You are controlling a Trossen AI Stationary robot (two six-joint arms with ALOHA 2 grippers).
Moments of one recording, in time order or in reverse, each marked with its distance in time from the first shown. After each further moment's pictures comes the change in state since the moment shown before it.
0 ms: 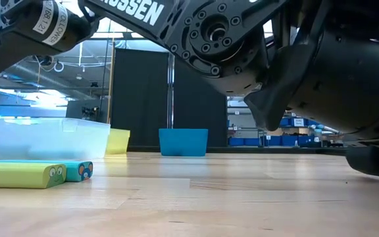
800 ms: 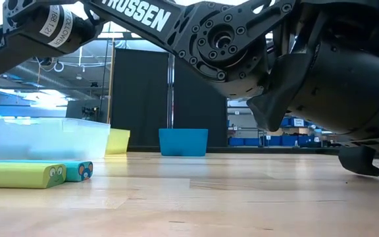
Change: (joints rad) left arm 0.024 0.000 0.000 -0.003 0.001 -0.021; right arm 0.000 0.000 0.000 -0.001 0.000 -0.007
